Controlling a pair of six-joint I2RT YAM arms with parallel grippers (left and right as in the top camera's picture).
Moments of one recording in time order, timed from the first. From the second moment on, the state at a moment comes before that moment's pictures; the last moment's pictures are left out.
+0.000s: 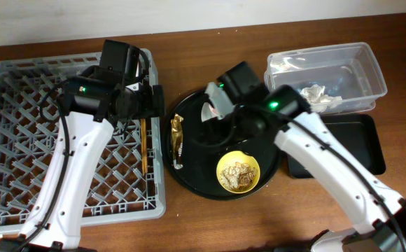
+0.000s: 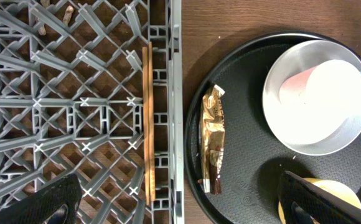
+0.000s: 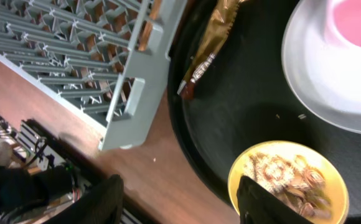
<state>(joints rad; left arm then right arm) -0.30 1.63 1.71 -1.20 -0.06 -0.31 0.55 1.59 1.53 -1.10 -0.37 0.26</state>
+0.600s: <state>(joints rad) -0.30 1.63 1.71 -1.20 -0.06 -0.31 0.60 1.63 0.96 -0.28 -0.34 0.55</state>
